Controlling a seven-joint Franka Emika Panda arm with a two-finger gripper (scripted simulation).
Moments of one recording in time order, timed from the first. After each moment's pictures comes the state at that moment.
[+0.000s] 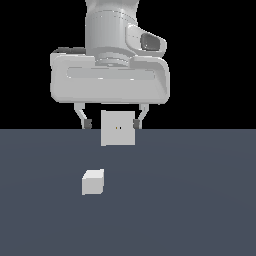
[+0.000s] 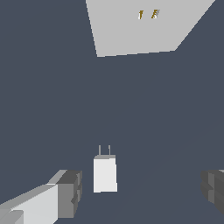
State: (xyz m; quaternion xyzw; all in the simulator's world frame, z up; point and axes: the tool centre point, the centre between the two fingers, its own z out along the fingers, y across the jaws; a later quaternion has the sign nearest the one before) arm -0.060 0.029 0.108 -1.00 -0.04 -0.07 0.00
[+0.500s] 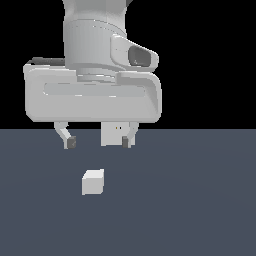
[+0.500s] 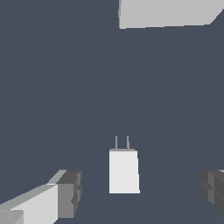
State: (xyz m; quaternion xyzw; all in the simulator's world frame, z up) arm -0.081 0.050 0.075 -0.99 -0.05 -0.11 0.01
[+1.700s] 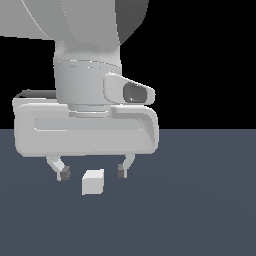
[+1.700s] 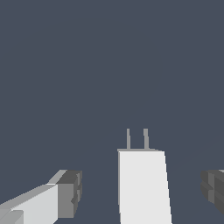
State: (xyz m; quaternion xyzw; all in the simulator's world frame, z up) arm -0.088 0.056 0.026 -0.99 -0.06 -0.12 0.01
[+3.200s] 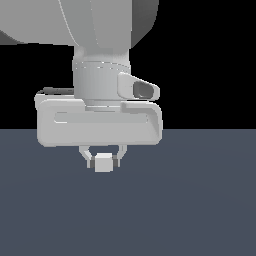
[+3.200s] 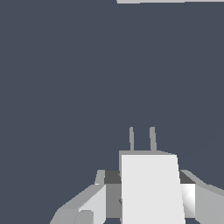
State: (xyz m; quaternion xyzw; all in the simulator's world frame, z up) arm -0.063 0.044 0.037 -0.99 -0.07 -0.12 0.01
